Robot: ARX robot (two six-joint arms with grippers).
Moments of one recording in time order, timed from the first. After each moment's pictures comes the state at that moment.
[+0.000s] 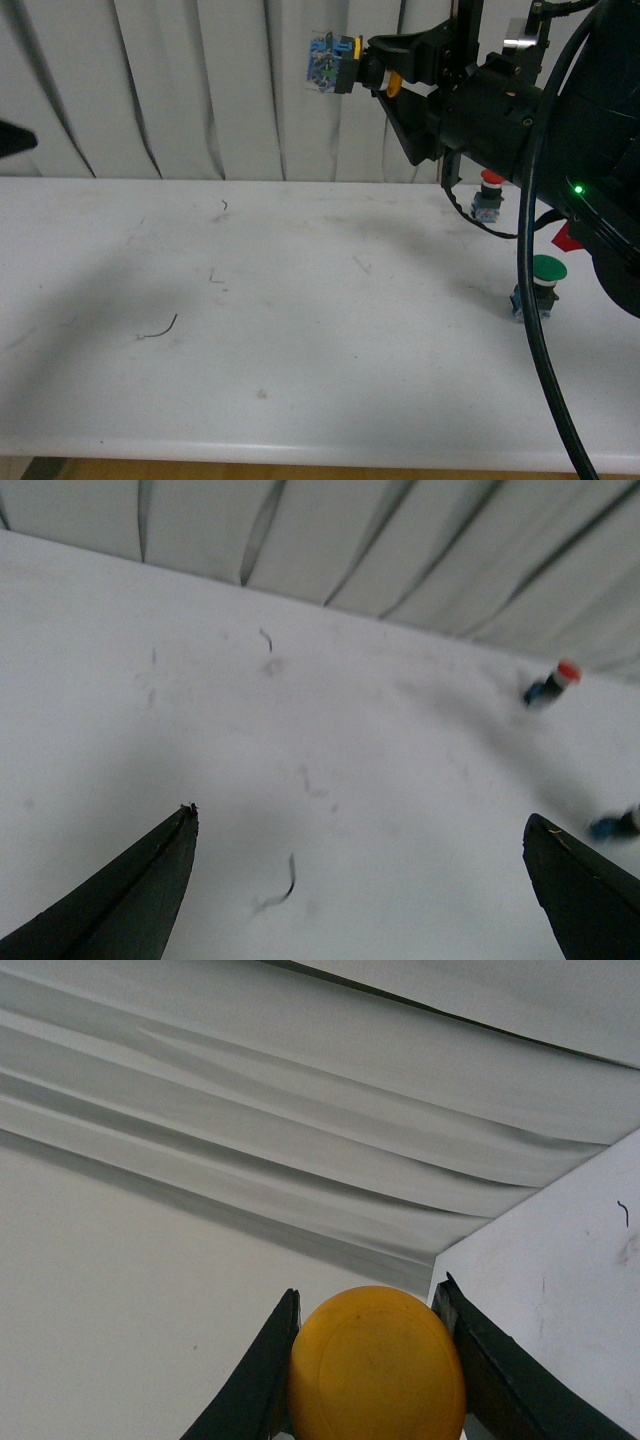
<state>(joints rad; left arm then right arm) 0.21 1.45 0.62 0.48 0.49 -0.17 0.28 2.19 1.13 1.28 -0.41 1.32</state>
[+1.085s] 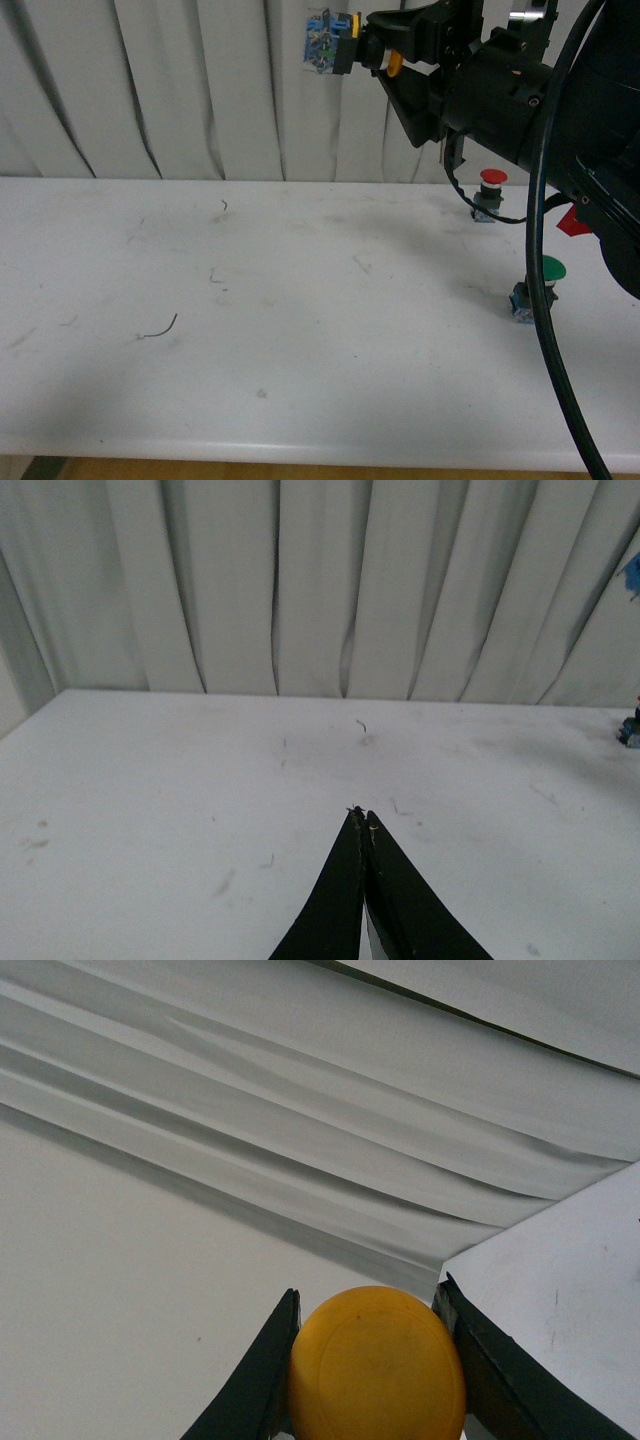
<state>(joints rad) 0.00 0.42 0.01 0.41 0.00 -0.01 0.29 2.16 1.13 1.28 -0.42 1.28</state>
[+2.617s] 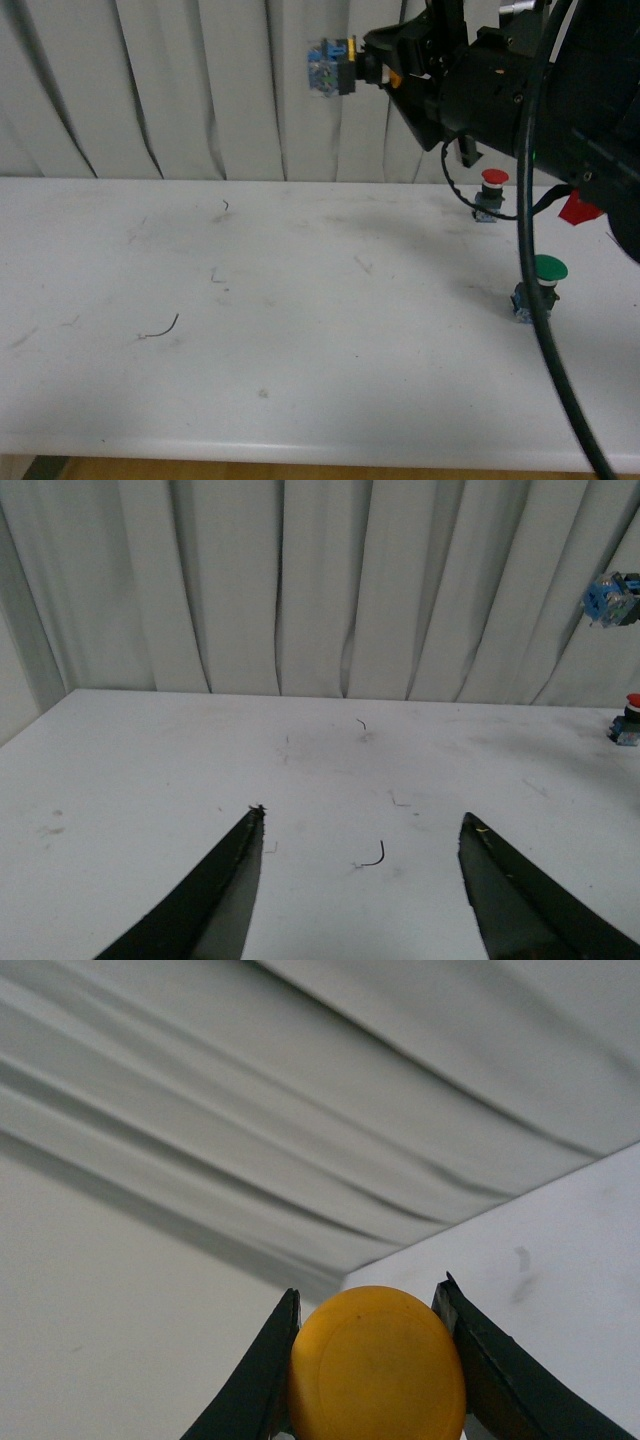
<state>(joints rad) 0.00 0.01 0.01 0.00 0.00 -0.01 0.28 2.11 1.16 1.05 -0.34 1.04</state>
